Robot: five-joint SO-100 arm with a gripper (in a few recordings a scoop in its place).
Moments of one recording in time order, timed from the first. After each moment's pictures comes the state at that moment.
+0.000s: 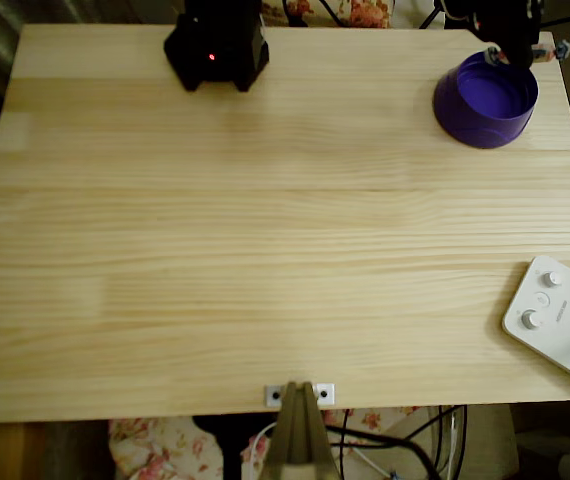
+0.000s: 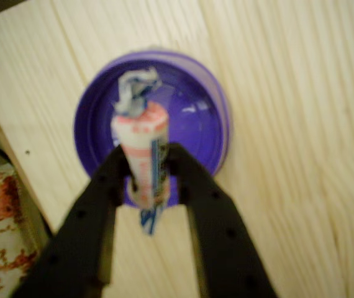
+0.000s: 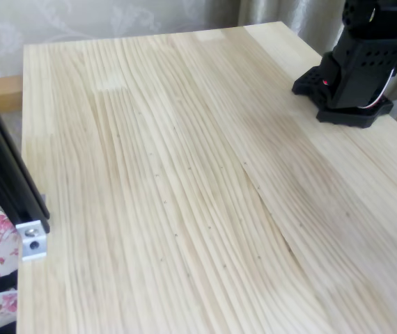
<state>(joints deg) -75.7 96.4 101.8 34.2 15.5</state>
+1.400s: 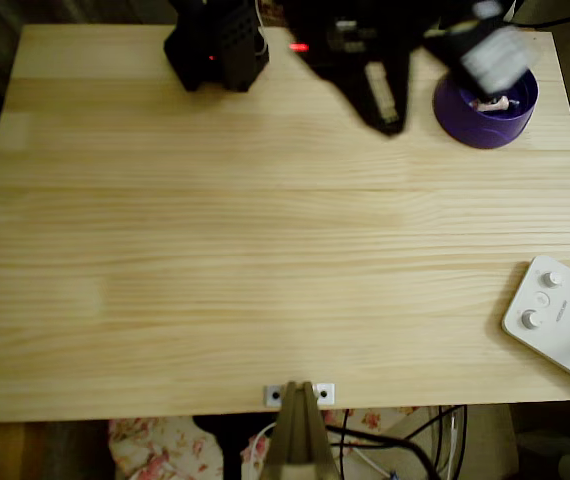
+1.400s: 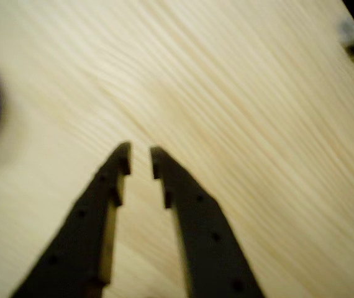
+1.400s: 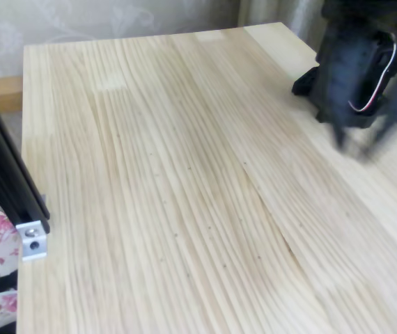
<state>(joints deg) -37.4 141.1 123.6 57.3 1.7</state>
